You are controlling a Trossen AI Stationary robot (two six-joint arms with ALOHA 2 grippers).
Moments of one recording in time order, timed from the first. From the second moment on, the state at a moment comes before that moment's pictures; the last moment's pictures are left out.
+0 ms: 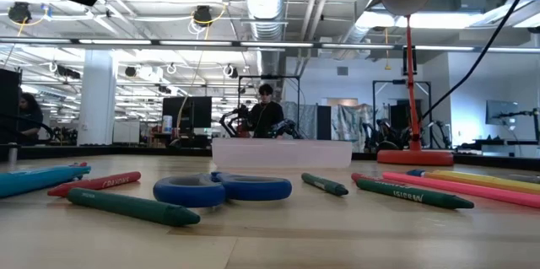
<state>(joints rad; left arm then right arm) -0.97 1.57 1.04 -0.98 -1.10 -1.29 0.99 1.76 1.03 -1.18 0.14 1.97</state>
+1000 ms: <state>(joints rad) -0.94 1.57 1.04 -0.98 -1.11 -1.26 0.16 1.75 1.13 -0.60 0.53 0.47</state>
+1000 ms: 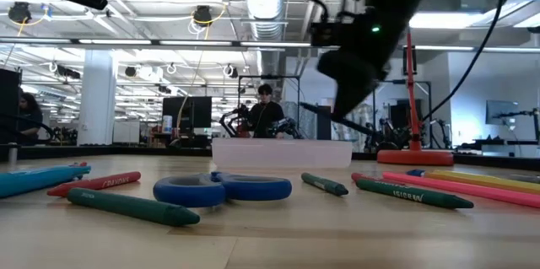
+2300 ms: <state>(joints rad) -0.92 1.57 0.81 -1.02 -1.12 -1.40 -0.13 1.85 1.24 -0.39 0.18 -0.10</state>
